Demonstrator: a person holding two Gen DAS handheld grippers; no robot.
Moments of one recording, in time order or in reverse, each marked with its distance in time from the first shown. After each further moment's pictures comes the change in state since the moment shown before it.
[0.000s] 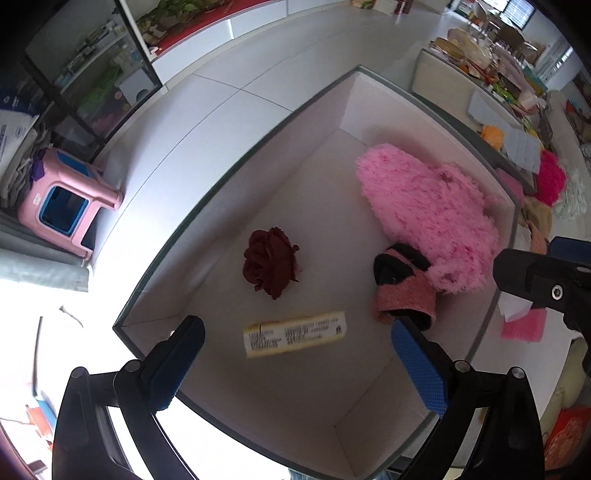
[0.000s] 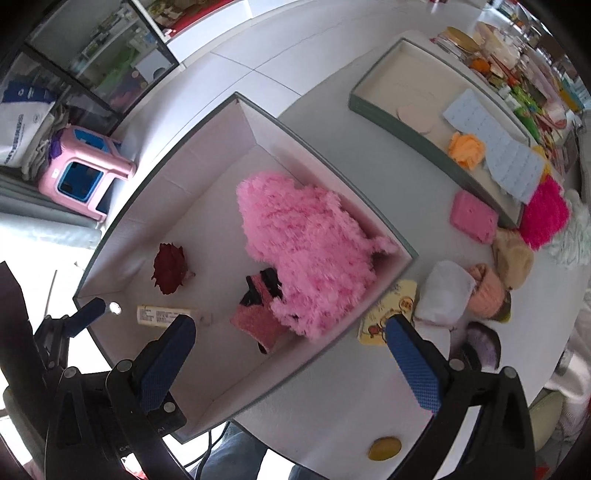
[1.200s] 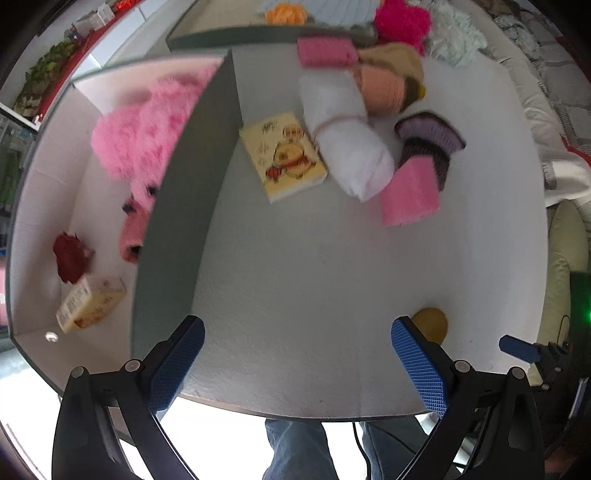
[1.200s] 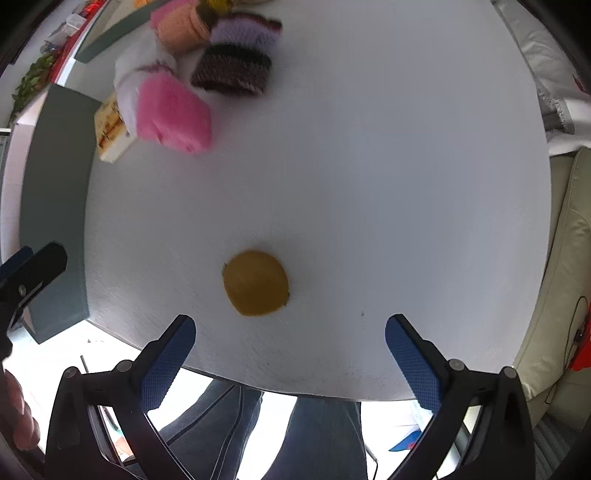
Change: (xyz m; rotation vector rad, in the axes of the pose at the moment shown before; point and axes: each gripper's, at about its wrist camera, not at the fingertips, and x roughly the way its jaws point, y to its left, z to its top) left arm 0.016 -0.191 -0.074 0.404 0.168 -0.086; right arm 0.061 -0.175 -0.259 0.612 0.154 0.036
